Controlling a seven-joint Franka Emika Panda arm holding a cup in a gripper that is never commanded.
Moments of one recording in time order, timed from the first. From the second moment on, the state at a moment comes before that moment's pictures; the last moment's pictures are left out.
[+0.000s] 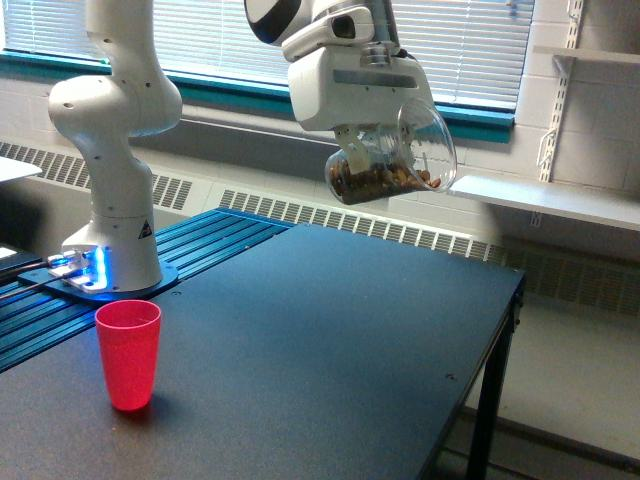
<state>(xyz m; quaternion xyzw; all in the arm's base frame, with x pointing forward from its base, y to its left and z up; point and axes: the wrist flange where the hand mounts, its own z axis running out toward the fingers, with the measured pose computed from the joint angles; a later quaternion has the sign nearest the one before) 0.558 -0.221 0.465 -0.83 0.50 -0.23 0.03</state>
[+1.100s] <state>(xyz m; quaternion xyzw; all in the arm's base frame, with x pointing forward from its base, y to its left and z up) 0.501 -0.197 0.418 -0.83 0.52 -0.19 -0.04</state>
